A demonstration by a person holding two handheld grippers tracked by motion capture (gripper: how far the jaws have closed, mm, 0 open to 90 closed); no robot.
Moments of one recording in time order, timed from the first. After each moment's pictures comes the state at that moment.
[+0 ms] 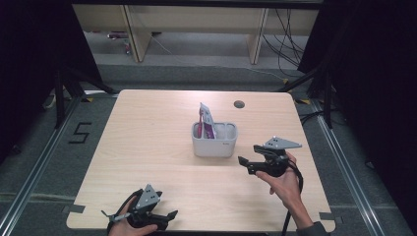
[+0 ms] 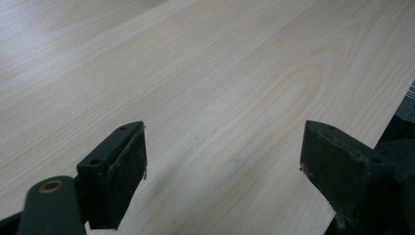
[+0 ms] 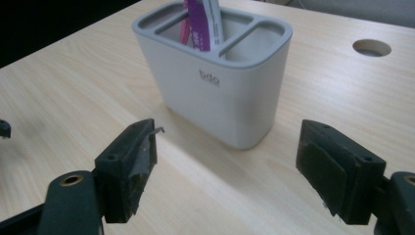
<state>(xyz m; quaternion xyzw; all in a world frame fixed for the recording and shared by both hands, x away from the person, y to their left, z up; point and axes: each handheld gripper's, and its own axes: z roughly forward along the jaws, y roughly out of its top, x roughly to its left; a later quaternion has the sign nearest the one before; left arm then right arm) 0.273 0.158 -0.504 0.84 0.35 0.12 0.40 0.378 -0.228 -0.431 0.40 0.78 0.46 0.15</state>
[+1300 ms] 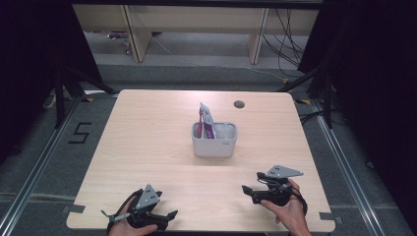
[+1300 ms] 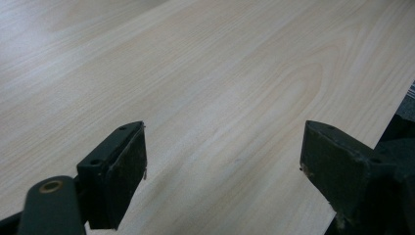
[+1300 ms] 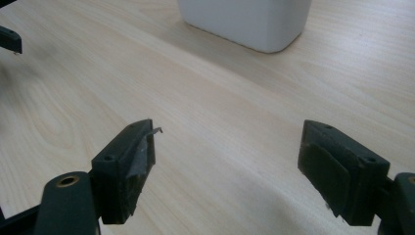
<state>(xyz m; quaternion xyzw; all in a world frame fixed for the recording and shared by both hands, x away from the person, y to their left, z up) 0.273 0.158 -0.503 0.84 0.35 0.13 0.40 0.324 -0.242 -0.481 0.41 0.80 0.43 0.10</state>
